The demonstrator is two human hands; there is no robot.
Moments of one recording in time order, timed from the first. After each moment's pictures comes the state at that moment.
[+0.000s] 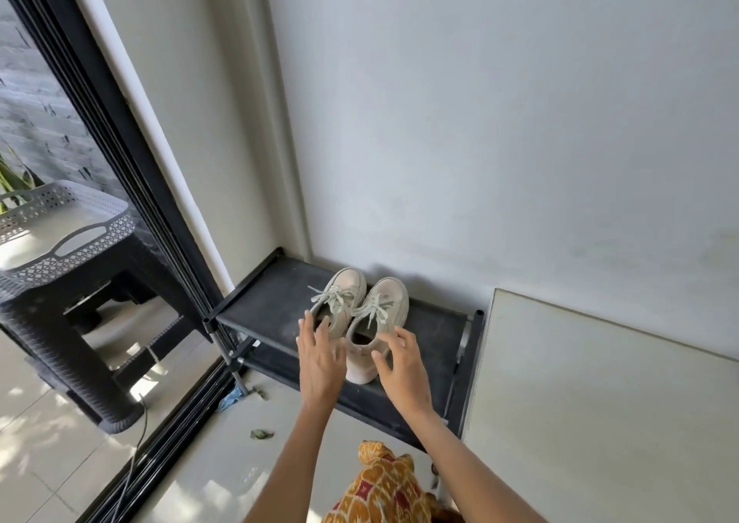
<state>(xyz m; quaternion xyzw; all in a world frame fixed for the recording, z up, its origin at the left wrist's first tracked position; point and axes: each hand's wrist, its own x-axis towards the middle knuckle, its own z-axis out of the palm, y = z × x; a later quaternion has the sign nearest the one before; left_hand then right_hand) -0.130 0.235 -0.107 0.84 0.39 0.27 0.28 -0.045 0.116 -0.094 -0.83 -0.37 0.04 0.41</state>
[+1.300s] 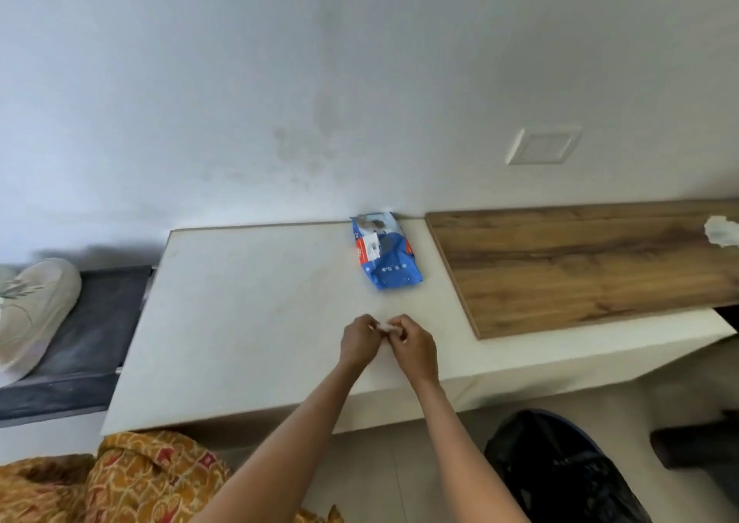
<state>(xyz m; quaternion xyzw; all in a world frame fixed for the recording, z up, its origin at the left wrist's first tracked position) 0.032 -0.311 -0.070 0.86 0.16 -0.10 0.47 0.025 -0.424 -0.083 -0.91 -0.03 -0.03 0.40</state>
